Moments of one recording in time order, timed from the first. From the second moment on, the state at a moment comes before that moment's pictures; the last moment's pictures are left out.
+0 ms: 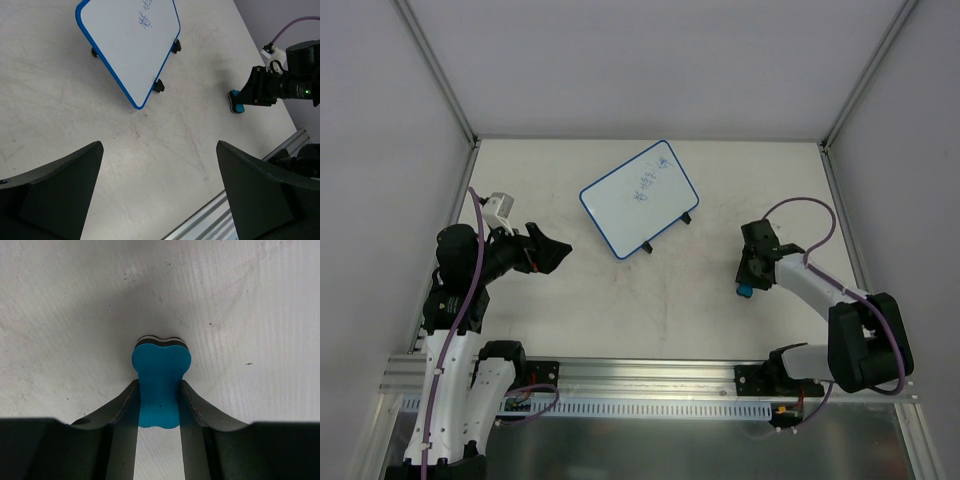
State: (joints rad) left arm 0.02 0.60 0.77 -0.52 0.62 -0.33; right arm 0.30 1.33 0.66 -0.52 0.23 0.53
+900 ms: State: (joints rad) left arm 0.02 0.95 0.23 0.68 0.63 -0.79; right arm 0.30 1.13 0.81 -0.40 -0.02 0.30
